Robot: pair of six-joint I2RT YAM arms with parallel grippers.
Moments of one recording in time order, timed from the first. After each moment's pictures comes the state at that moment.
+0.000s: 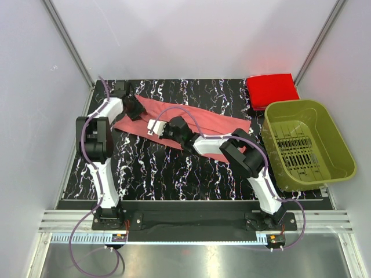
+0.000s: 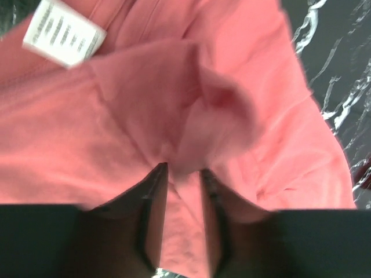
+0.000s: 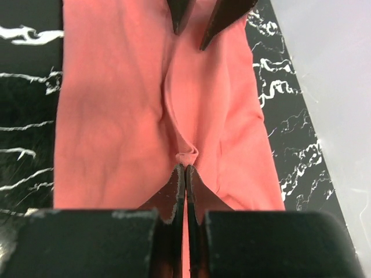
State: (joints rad) left arm -0.02 2.10 1.62 -0.52 0.15 -0.72; right arm 0.86 2.22 1.41 0.49 0.03 -0.71
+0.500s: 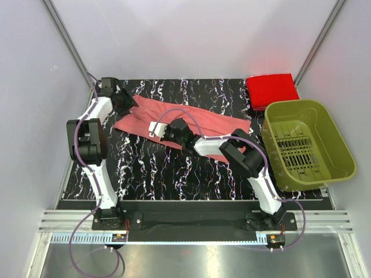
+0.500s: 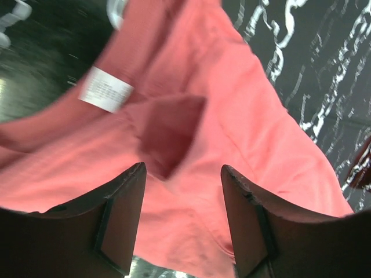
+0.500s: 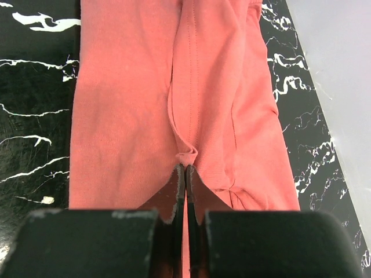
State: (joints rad) left arm 0.06 2.04 1.59 -0.44 0.20 -0.62; right arm 0.85 2.22 1.37 0.51 0.01 -0.70
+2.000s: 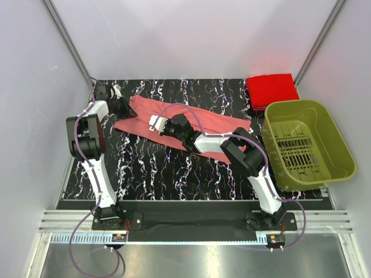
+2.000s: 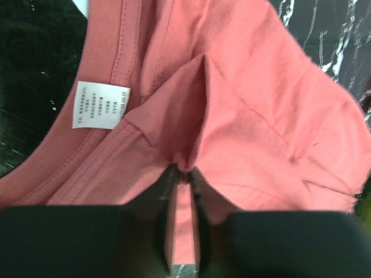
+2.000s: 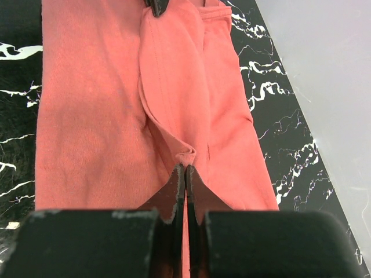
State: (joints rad) left arm 0.16 2.15 1.58 -0.40 0.53 -0.36; right arm 0.83 2.22 1.42 0.53 0.01 -0.68
